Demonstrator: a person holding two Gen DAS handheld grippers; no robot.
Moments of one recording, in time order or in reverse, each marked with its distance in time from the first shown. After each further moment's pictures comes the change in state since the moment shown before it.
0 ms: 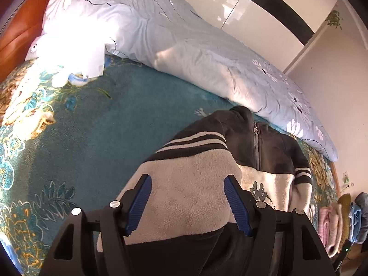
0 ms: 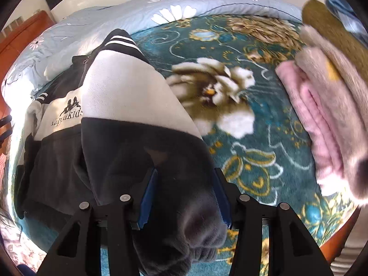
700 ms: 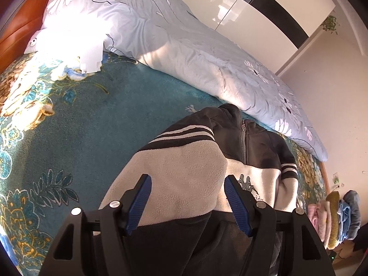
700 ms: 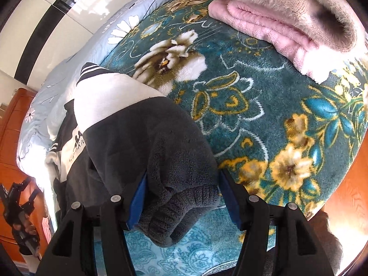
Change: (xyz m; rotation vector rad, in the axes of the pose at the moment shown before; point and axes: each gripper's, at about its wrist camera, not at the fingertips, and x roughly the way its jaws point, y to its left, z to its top) left arm -0.017 0.001 -0.014 -0.023 0.018 -0.062; right arm -0.020 -0.039 -0.061 0.455 -0.005 0.166
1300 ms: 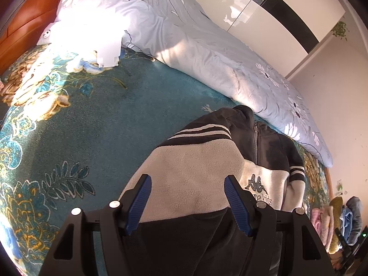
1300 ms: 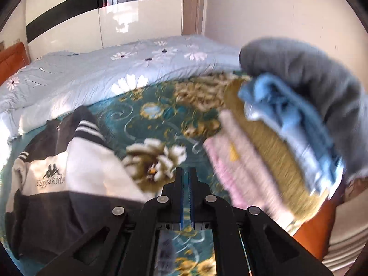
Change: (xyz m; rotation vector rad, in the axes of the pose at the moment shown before) left arm -0.009 0.023 -0.005 -0.055 0.004 0.048; right arm -0.091 0.088 0.098 -0.423 -0.389 -0.378
